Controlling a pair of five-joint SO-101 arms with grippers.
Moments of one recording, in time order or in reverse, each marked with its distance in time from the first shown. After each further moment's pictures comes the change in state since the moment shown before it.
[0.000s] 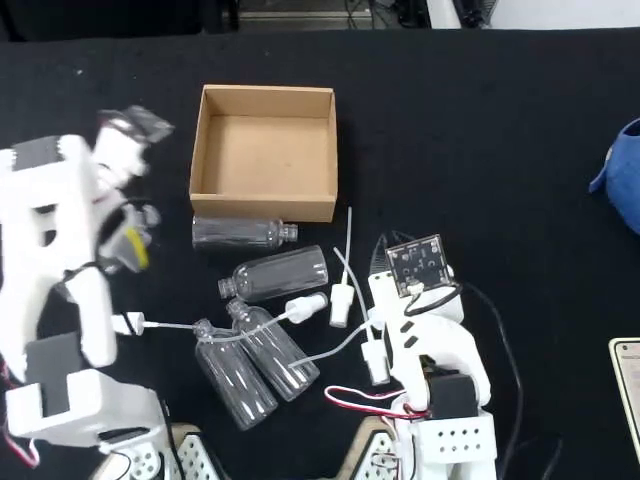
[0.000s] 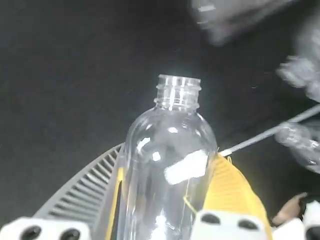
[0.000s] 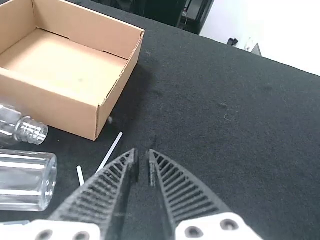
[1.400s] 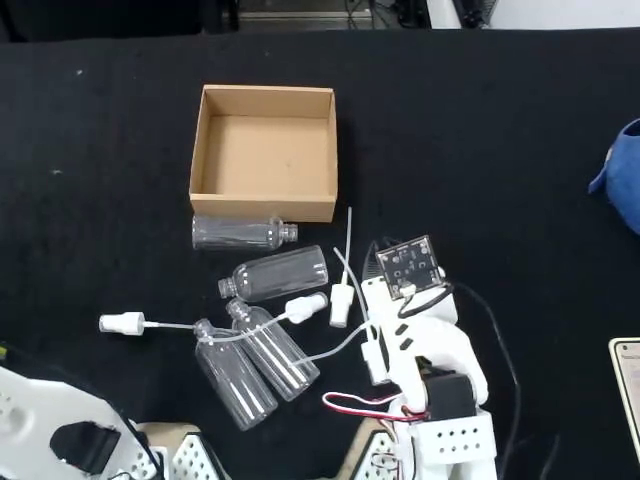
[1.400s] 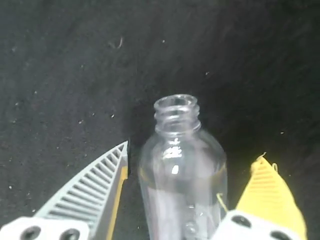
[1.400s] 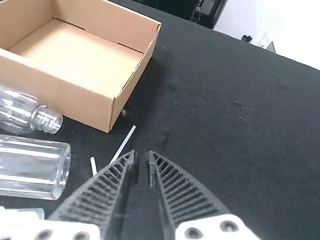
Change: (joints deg) left arm -48.2 22.2 -1.5 -23.6 -11.3; right arm -2.4 0.0 0.0 2.4 0.0
